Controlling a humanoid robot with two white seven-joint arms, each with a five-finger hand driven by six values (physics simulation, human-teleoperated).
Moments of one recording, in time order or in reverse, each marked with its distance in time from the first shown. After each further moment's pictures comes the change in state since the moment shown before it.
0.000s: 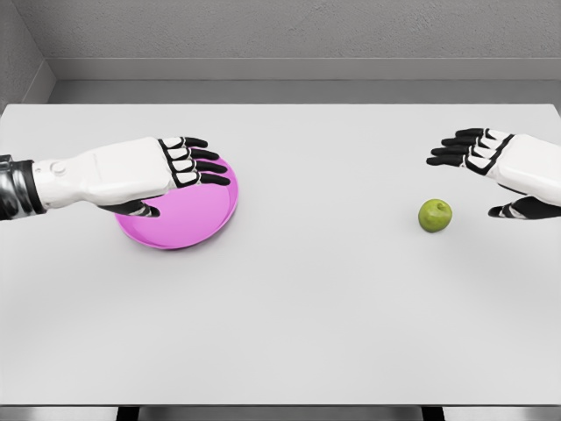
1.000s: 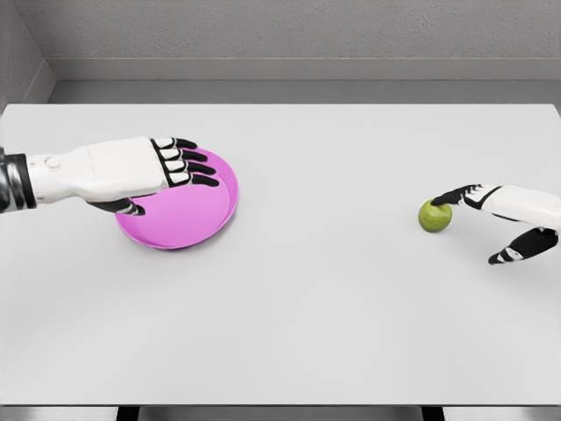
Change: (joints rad) left arm 0.034 -0.015 0.103 0.000 0.001 -0.001 -0.168; right arm -0.051 0.140 0.086 0.264 -0.270 -0.001 0.393
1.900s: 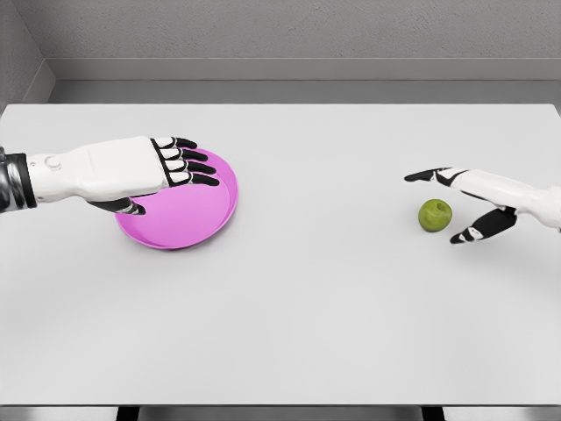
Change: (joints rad) left arm 0.000 -0.002 0.002 0.000 0.000 0.000 -0.001; right arm -0.124 0.198 0.050 0.192 -0.005 0.000 0.025
